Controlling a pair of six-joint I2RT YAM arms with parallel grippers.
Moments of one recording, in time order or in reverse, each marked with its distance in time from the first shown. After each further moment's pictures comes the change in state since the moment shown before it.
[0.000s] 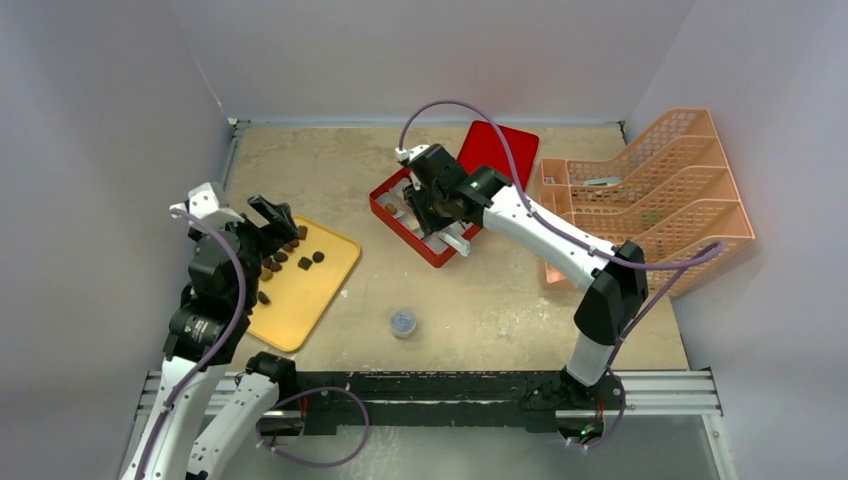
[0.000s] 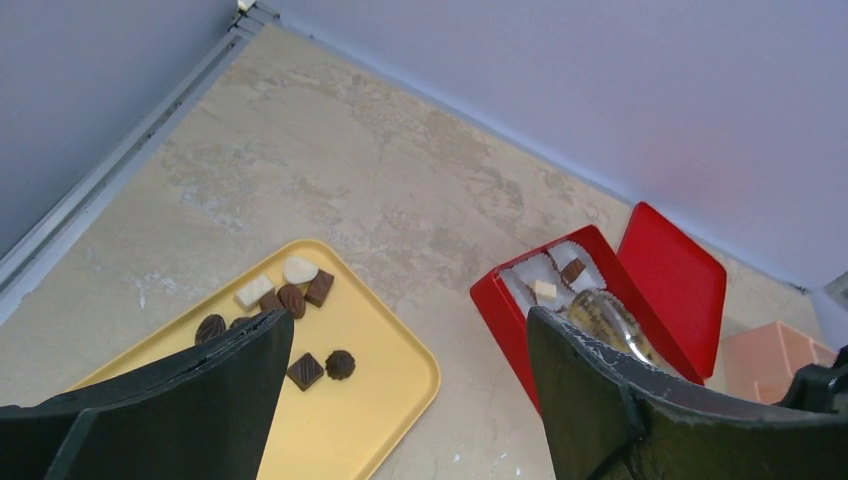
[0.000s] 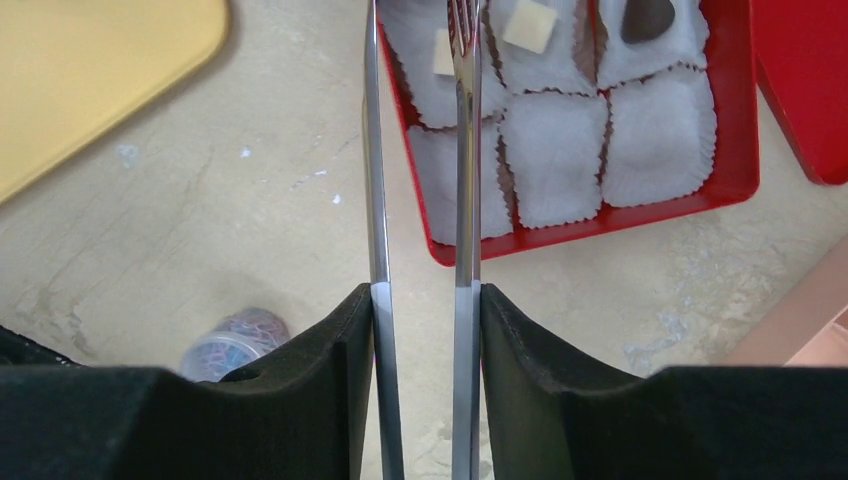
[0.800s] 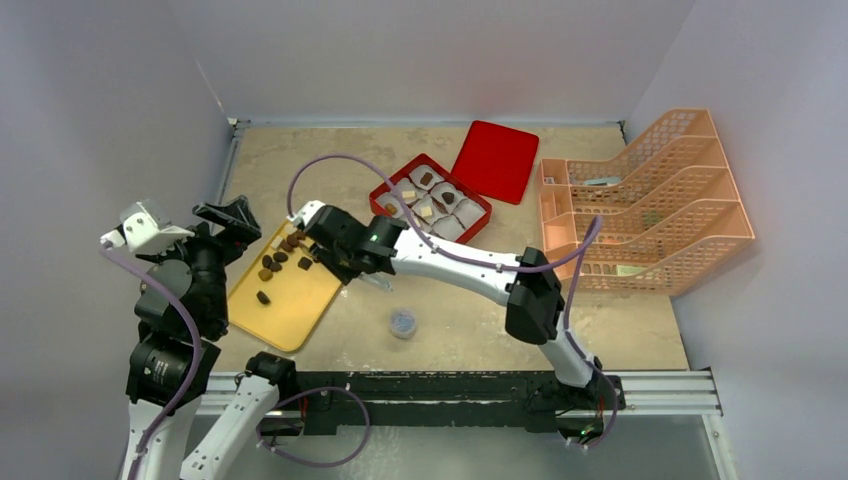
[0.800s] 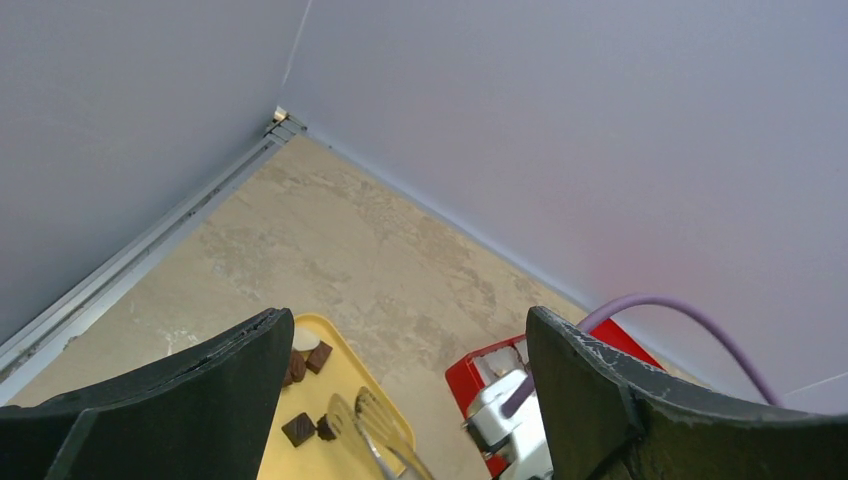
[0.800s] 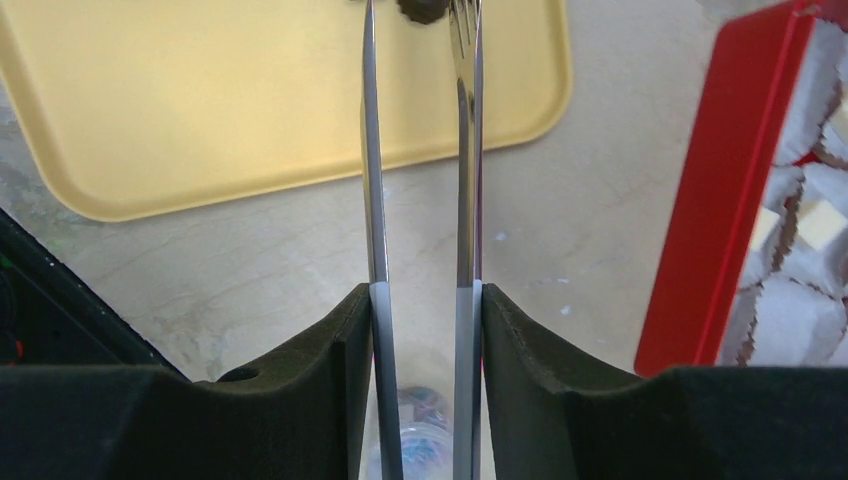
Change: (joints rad) left arm 0.000 -0.092 0.188 -0.068 -0.126 -0.010; right arm 0.360 0.357 0.337 0.051 0.081 -0.037
